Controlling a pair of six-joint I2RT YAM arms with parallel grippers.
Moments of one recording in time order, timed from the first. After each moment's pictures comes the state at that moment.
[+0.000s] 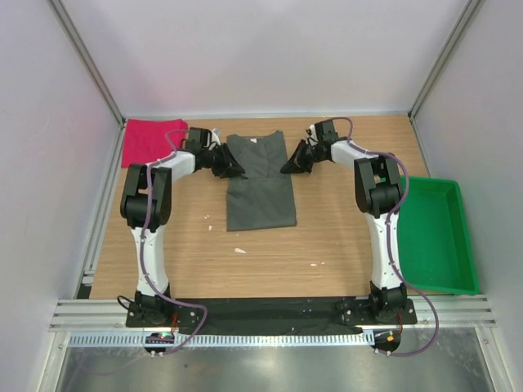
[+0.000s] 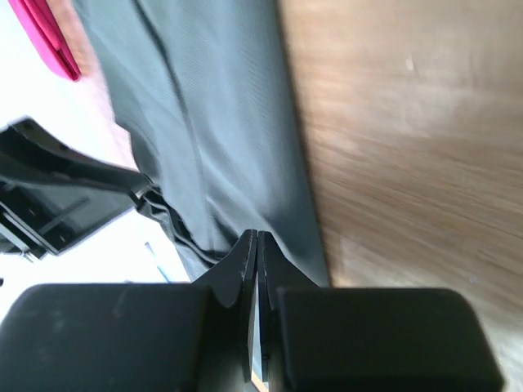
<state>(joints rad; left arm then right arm) -0.20 2.16 1.47 -0.16 0.61 -0.65 0.23 2.37 1.74 -0.33 -0.71 0.74</state>
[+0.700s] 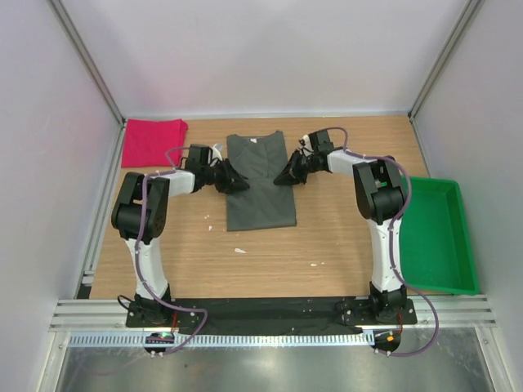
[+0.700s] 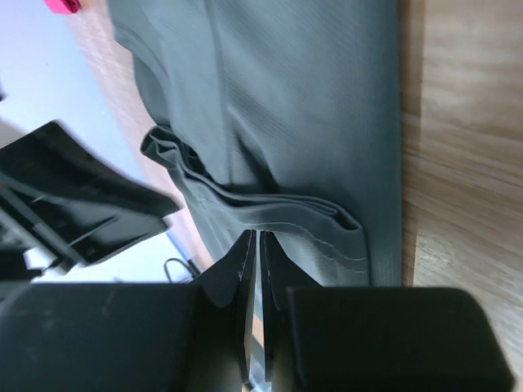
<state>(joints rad) -0.23 1.95 1.15 0.06 0.66 -0.75 0.27 2.25 1.57 -0.27 -0.74 0.77</state>
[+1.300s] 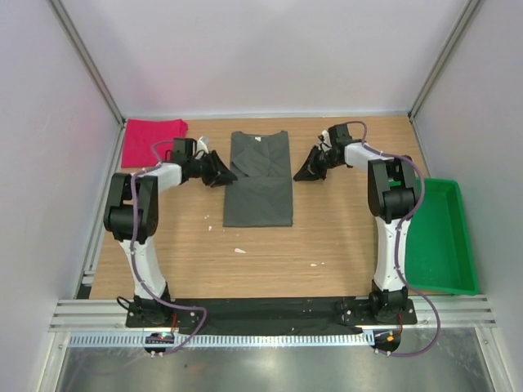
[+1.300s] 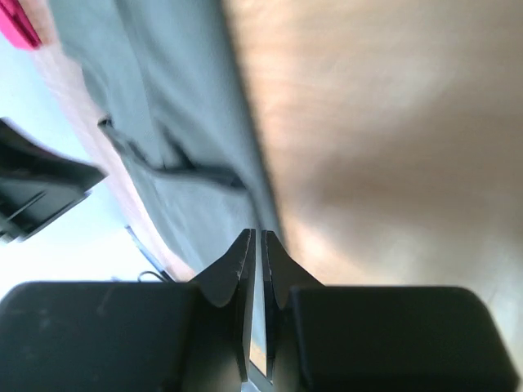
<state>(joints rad) -0.12 2.03 1.23 -0.05 0.73 -0.65 0.16 2.25 1.59 -0.41 -0.71 0.64</state>
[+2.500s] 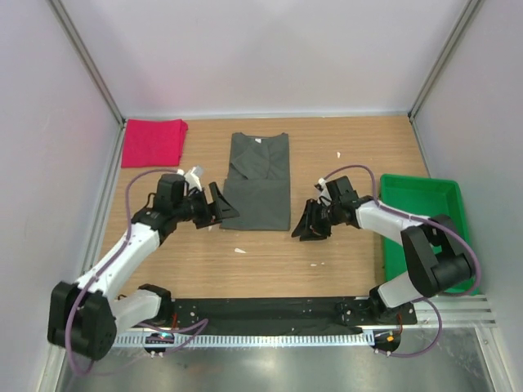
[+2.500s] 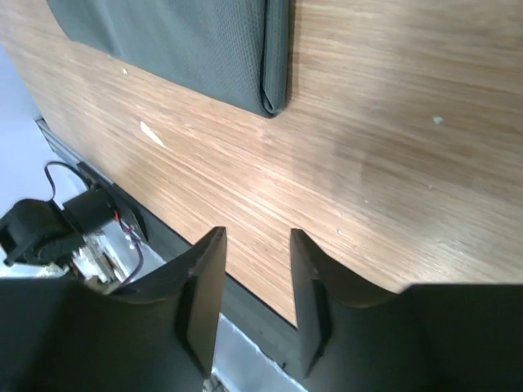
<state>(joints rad) -0.30 1.14 0.70 -0.27 0.54 -0.65 0.38 1.51 0.73 -0.30 -0.60 0.63</state>
